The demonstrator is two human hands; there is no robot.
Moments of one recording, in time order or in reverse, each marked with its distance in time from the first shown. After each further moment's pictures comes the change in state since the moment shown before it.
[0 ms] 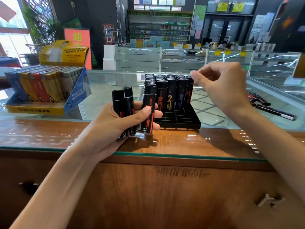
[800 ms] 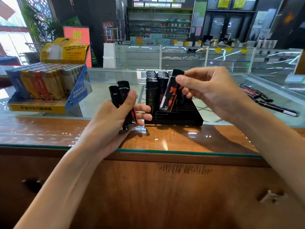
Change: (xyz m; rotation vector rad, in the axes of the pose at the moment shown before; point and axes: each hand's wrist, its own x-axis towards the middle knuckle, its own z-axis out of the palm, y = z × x) left_hand 0.005 -0.003 0.000 -0.039 0.194 0.025; right_hand -0.010 -0.019 0.007 0.733 -0.362 0.289
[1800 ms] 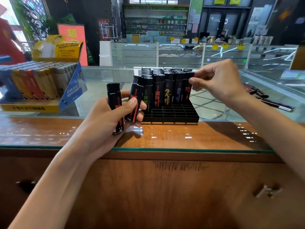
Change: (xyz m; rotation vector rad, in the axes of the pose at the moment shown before) left_hand -0.001 -0.004 -0.004 -0.024 -0.175 0.078; right_hand 0.020 0.022 -0.042 -0.697 0.200 -0.162
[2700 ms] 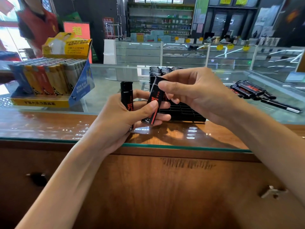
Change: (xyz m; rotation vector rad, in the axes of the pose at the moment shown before) left_hand -0.005 0.005 0.005 0.052 -0.058 0.012; right_hand -0.034 -0.075 0.032 0.700 -0.393 0.117
